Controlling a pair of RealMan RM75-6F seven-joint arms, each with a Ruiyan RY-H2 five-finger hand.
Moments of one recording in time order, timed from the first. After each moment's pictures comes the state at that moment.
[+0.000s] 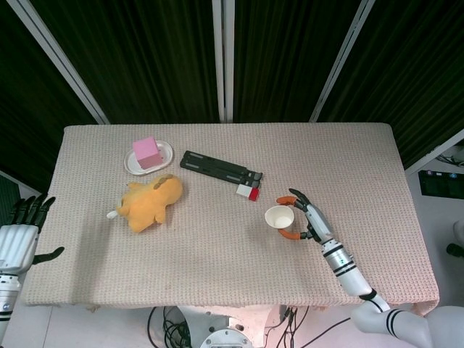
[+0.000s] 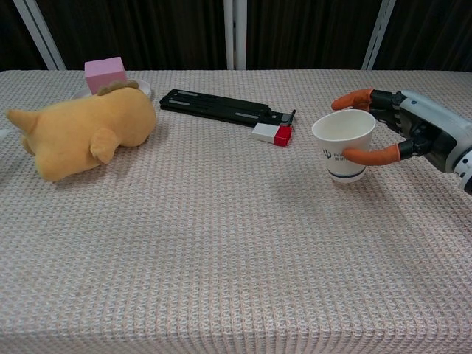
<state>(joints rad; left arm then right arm) -0.16 -1.11 -0.05 -1.54 1.47 1.42 0.03 0.52 -1.71 0.06 -1.05 -1.54 1.19 0.90</state>
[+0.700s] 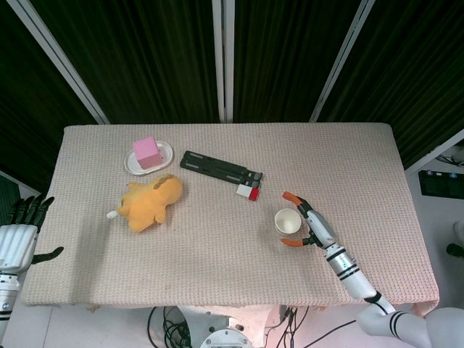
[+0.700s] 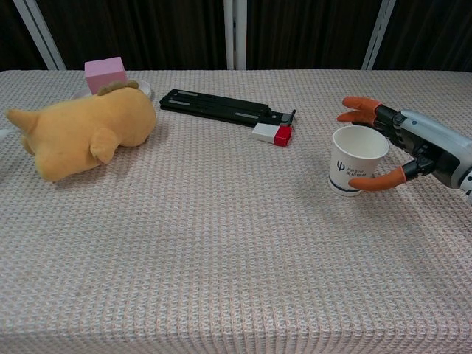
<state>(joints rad) -0.16 -1.11 -0.05 -1.54 1.46 1.41 0.02 0.50 -1.71 0.02 -1.00 -1.58 1.20 0.89</state>
